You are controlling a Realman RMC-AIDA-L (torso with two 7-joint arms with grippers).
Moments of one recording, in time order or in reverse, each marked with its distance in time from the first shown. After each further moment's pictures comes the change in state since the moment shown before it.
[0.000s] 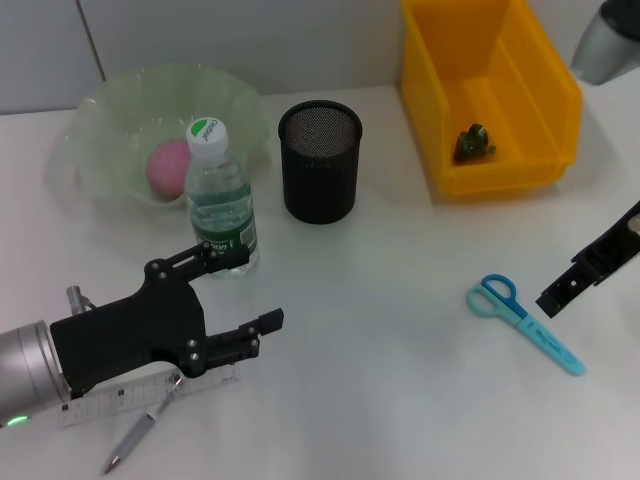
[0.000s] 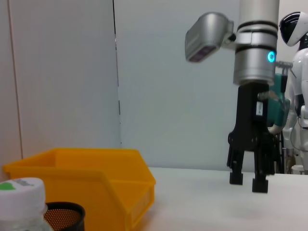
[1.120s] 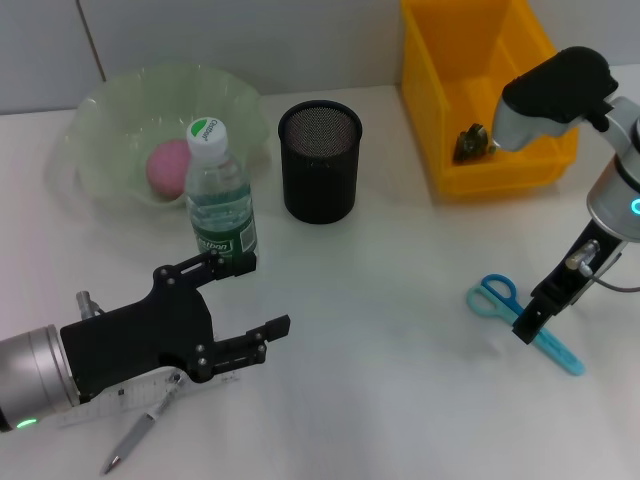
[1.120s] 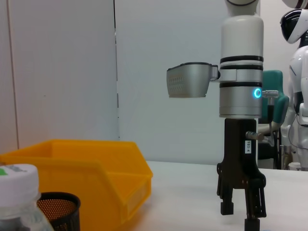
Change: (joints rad) left arm -0.018 -0.001 0.003 -0.038 0.005 -0.017 0.006; right arm 0.056 0.009 -0.189 0.291 -0.057 0.240 0.038
